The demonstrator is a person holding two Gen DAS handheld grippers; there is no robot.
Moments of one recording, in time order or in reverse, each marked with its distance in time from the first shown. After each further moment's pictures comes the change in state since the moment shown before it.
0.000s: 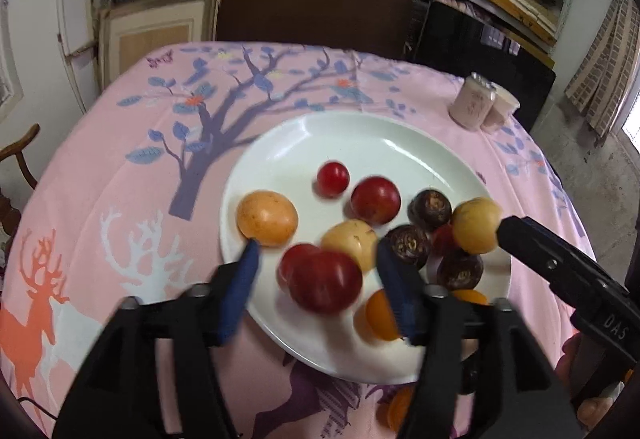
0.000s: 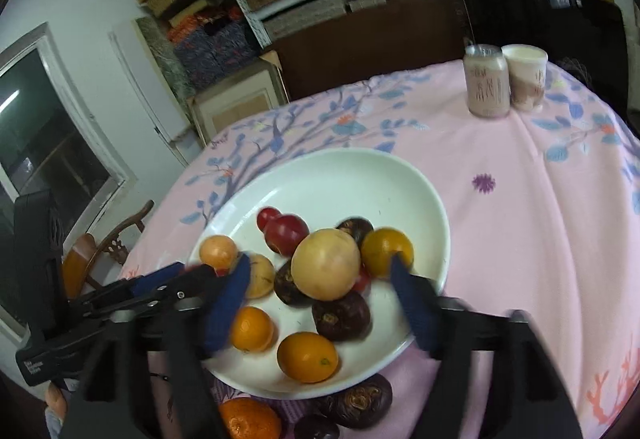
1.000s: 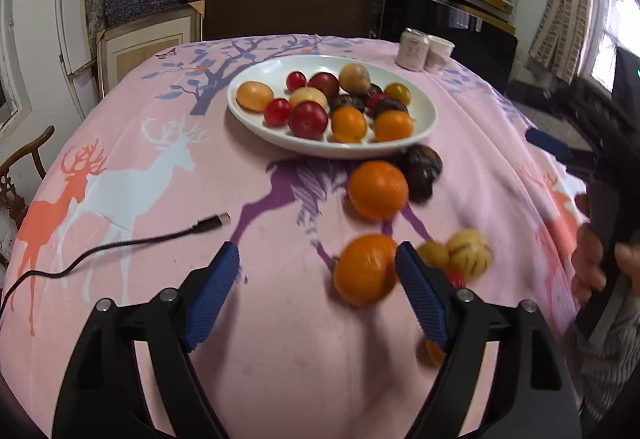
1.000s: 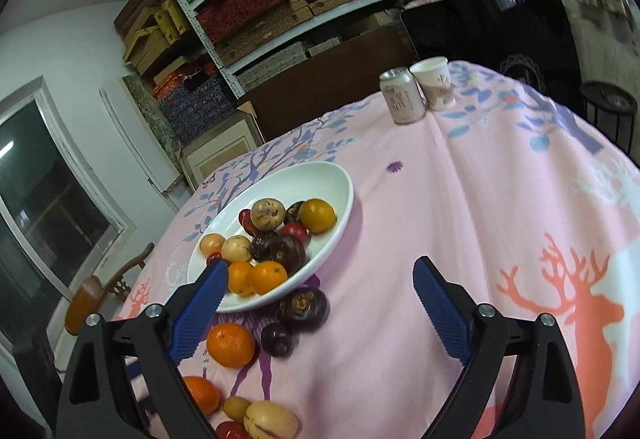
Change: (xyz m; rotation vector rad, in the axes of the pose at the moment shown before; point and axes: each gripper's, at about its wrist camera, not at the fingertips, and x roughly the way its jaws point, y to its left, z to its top) left arm -0.097 -0.021 -0.155 0.143 -0.027 -0.023; right arm -0.101 -0.049 -0.067 0.156 -0.146 -0.027
